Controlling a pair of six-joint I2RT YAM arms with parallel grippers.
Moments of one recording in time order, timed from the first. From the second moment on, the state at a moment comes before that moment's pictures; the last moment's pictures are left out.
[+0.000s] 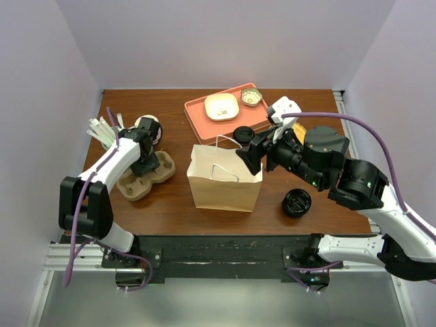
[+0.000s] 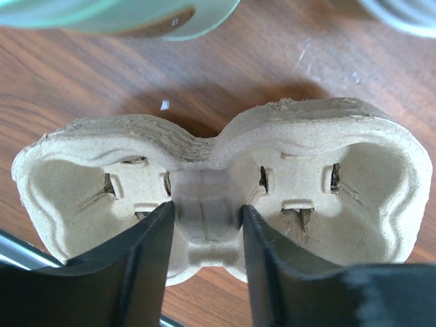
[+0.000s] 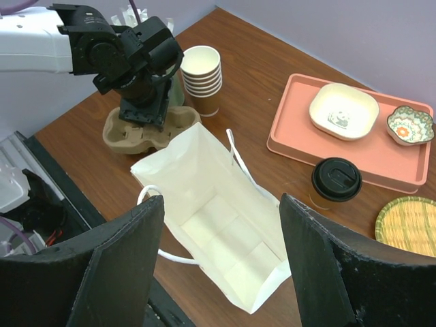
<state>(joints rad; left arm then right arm) -0.21 1.53 1.14 -0.93 -0.38 -0.75 1.05 1.06 1.58 -0.72 0.30 0.11</state>
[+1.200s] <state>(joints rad) -0.21 1.54 1.12 -0.91 -0.37 -0.73 1.05 1.05 1.57 -0.71 0.30 0.12</state>
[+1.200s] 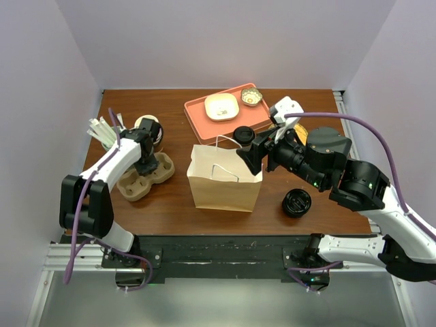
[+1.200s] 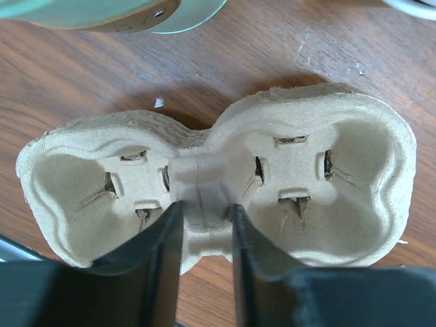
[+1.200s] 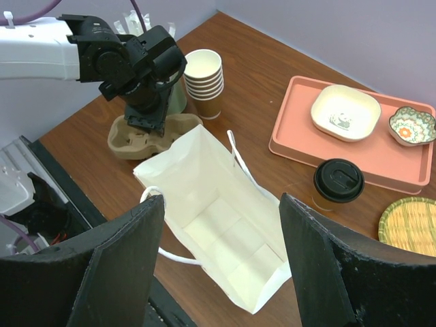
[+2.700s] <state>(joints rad) -0.21 1.55 1.11 -0.90 -0.39 -0.69 1.05 1.05 1.56 -0.70 0.29 0.14</state>
